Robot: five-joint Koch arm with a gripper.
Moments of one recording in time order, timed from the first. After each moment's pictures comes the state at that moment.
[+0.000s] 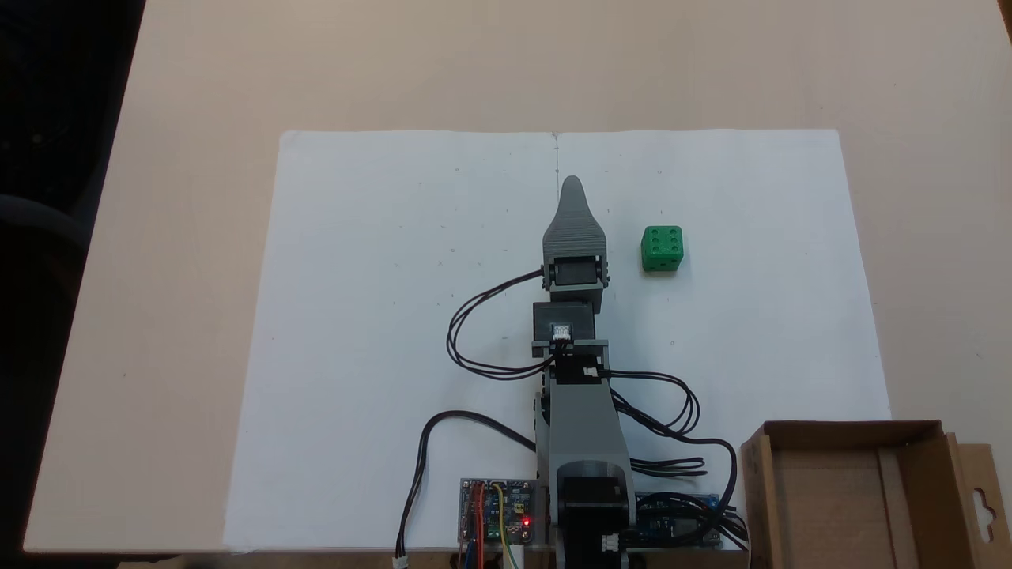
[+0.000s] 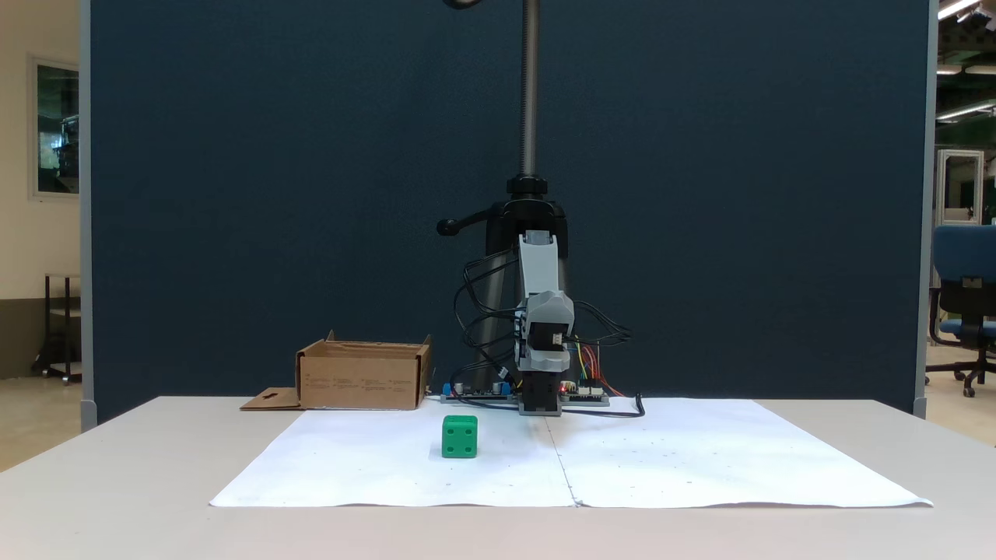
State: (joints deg) arm -1.0 129.1 175.3 -70.7 -2.9
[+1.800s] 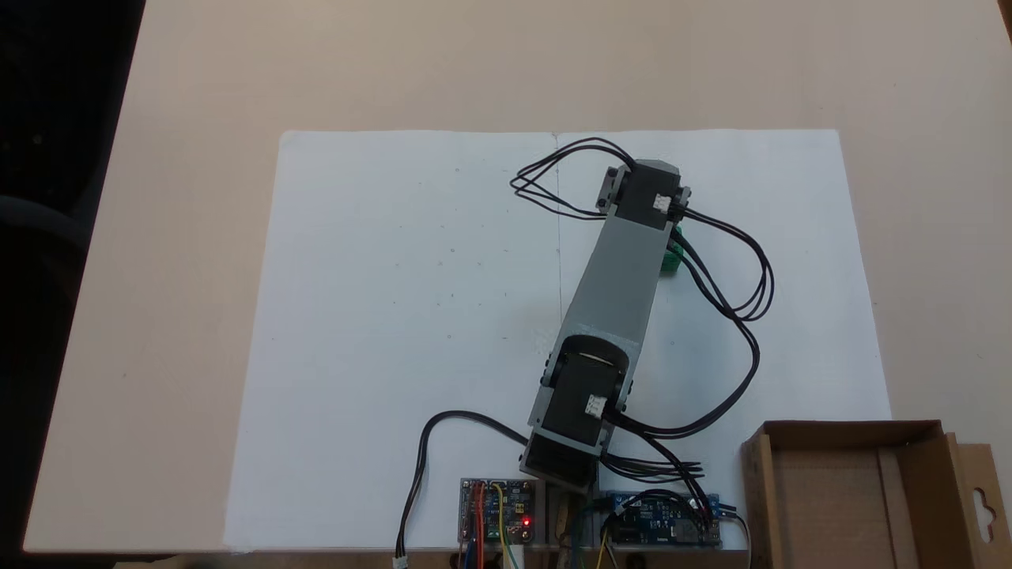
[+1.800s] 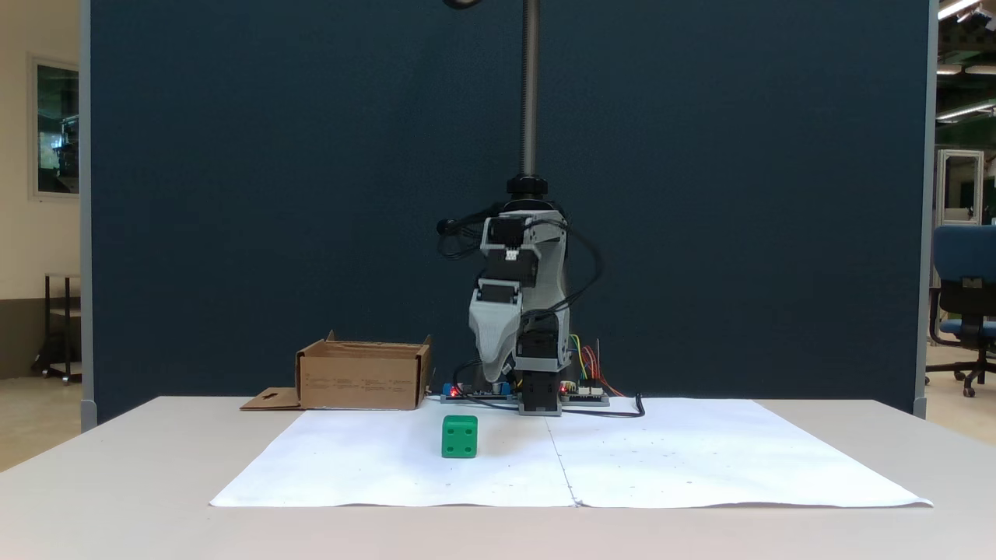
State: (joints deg) arm 19.3 100.1 105.5 37.6 -18.3
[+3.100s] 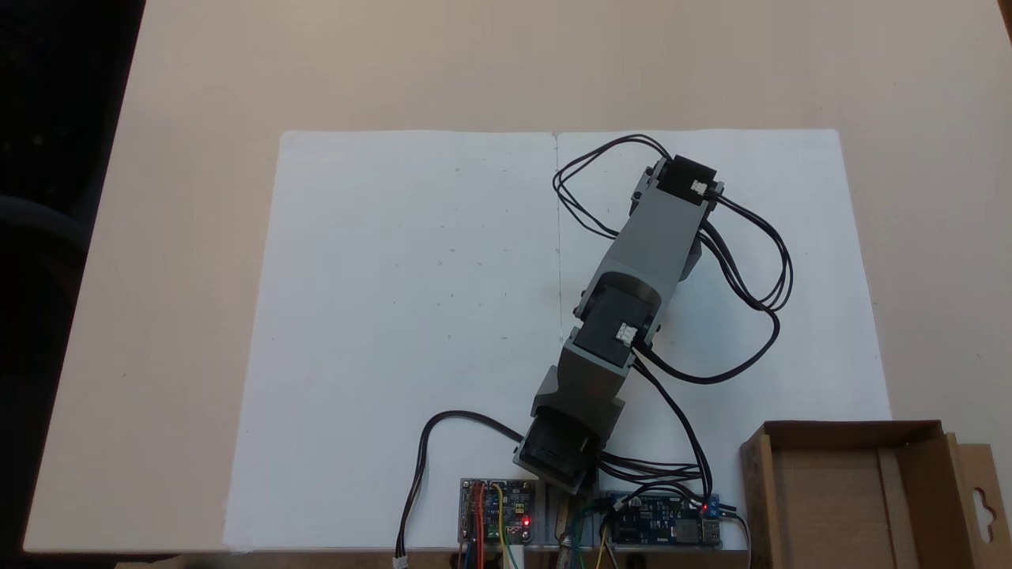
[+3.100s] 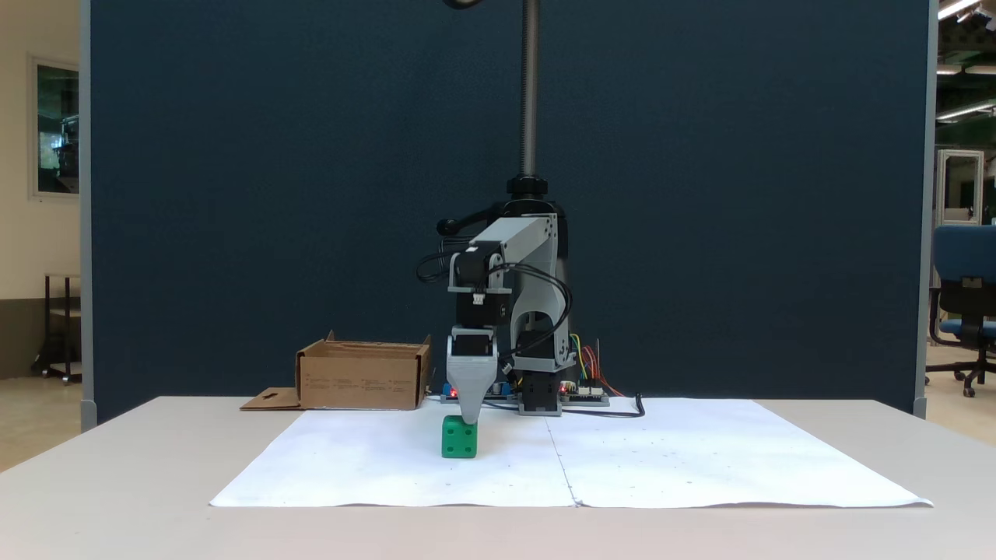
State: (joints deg) arm 27.0 83.0 102.5 40.5 -30.3
